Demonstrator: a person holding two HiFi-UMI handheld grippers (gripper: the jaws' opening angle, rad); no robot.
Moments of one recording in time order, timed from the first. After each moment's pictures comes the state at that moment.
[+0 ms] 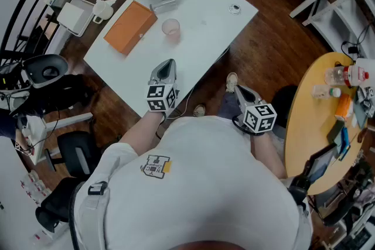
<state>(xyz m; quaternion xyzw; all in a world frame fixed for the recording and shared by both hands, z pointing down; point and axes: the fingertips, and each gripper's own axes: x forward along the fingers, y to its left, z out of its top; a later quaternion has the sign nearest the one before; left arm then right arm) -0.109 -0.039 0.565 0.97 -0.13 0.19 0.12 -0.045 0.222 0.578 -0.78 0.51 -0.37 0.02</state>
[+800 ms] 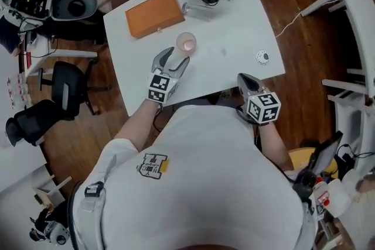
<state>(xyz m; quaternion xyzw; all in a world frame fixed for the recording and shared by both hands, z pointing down) 0.001 -0.094 0.575 0.94 -0.24 0.25 0.06 0.159 0.069 0.589 -0.60 0.71 -0.37 -0.07</state>
